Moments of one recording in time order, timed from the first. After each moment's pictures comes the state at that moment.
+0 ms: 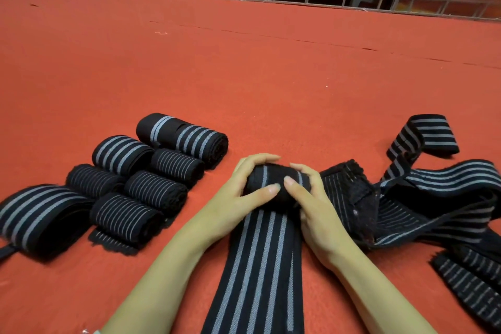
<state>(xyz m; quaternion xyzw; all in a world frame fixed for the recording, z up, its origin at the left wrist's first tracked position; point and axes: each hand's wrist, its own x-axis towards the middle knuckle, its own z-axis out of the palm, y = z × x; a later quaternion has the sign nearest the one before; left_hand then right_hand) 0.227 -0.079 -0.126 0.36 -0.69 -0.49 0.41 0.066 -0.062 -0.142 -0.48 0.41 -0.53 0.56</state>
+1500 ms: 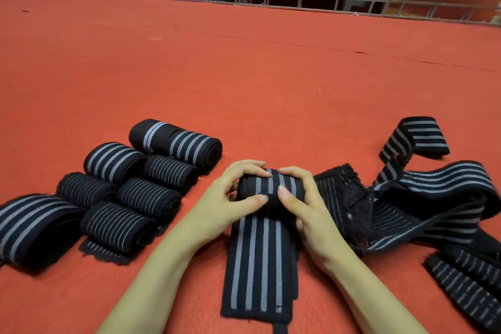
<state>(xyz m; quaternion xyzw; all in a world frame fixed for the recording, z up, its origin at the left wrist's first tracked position) 0.233 -0.084 -0.128 0.36 -0.70 -0.46 0.41 0.058 -0.062 -0.147 -0.53 0.40 -0.53 0.53</state>
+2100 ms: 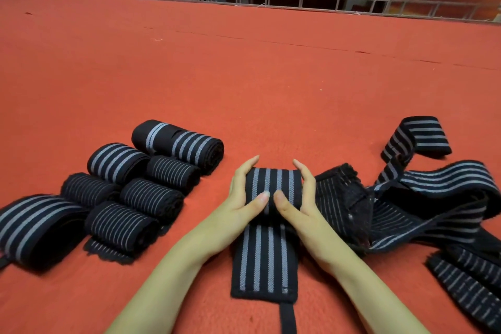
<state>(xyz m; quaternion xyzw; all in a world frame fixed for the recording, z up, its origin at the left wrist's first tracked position) 0.227 -0.078 -0.139 0.39 -0.68 -0.51 0.36 0.062 -0.055 -0.140 -0.56 0.42 -0.46 0.54</state>
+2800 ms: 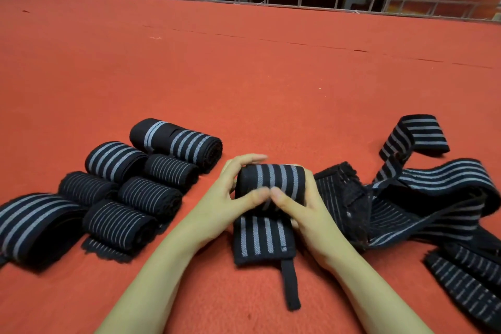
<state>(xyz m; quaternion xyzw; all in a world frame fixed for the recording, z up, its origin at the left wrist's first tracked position) 0.232 -0.082 -0.127 0.38 -0.68 -0.47 0.41 0.059 -0.058 -0.140 -0.52 0.40 -0.52 0.55</state>
